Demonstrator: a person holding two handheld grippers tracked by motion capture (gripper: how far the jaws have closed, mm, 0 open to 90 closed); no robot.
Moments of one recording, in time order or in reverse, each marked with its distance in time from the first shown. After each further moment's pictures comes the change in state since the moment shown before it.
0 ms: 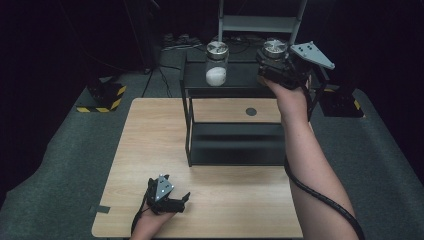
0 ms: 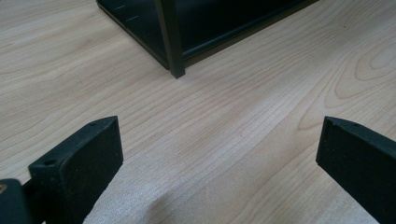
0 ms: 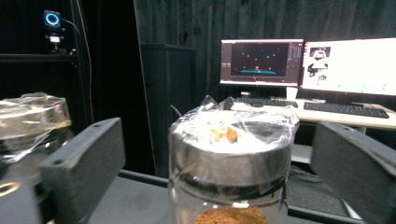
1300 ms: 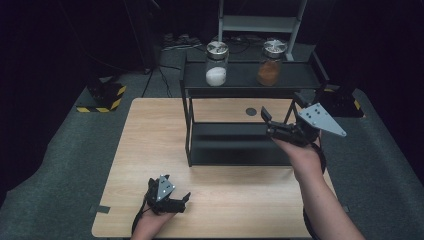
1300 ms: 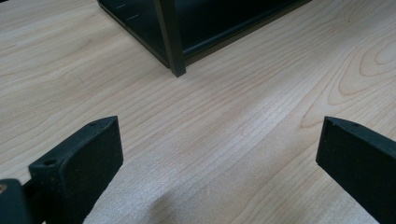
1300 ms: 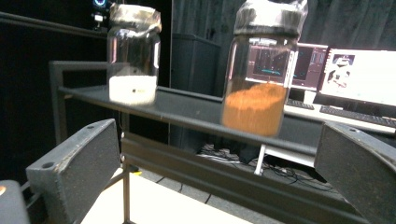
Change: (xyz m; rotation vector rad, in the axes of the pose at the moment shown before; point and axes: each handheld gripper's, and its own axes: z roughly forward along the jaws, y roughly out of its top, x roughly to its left) left arm -0.004 0.002 0.001 0.009 0.016 0.018; right arm -0.001 -0.072 -0.111 -0.006 0.104 -0.106
